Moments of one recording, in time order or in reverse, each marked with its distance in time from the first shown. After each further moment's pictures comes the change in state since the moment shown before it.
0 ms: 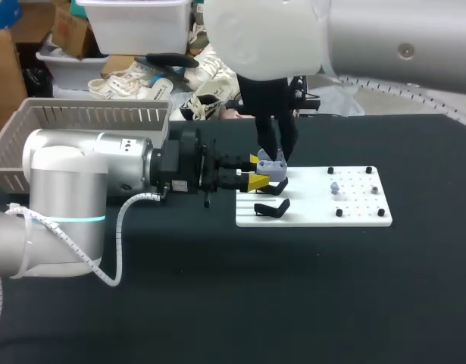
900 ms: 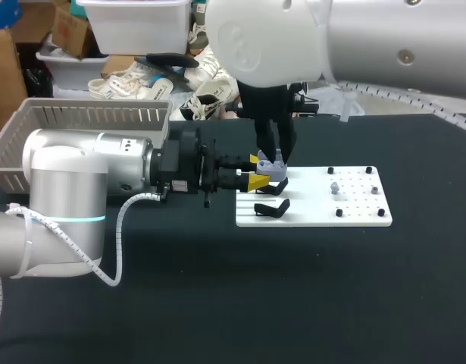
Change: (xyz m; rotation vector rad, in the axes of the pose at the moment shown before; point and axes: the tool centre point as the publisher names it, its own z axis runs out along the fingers) left arm 0.000 0.000 0.000 0.000 0.000 0.000; right arm -0.002 0.003 0.006 -0.007 -0.005 -0.001
